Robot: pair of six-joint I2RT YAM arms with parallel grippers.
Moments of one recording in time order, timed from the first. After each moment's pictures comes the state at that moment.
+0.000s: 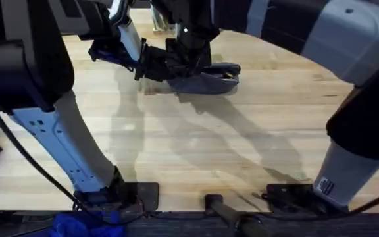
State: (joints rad) left arm 0.10 2.09 1.39 -1.13 1.16 1.82; right arm 0.77 2.07 1.87 -1.10 0.04 0.72
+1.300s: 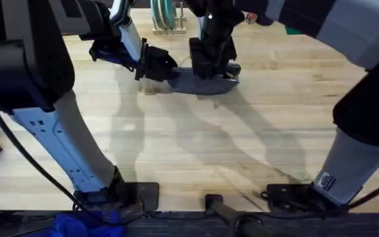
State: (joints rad) left arm 0.10 2.09 1.39 -1.13 1.15 1.82; right arm 0.64 2.07 1.88 -1.30 0.01 0.54
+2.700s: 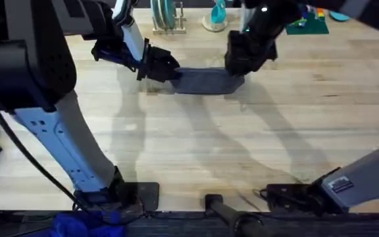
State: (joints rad) left arm 0.09 2.09 1.39 -1.13 1.16 1.81; right arm 0.47 1.81 1.60 -1.22 -0.01 0.52
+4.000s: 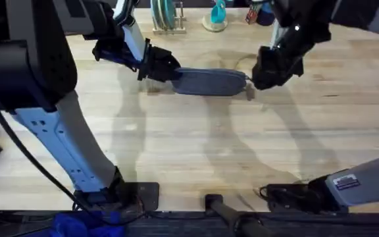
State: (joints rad) left arm 0.08 2.09 1.39 -1.13 1.16 1.81; right arm 0.25 1.74 1.34 -1.12 -0.03 0.44
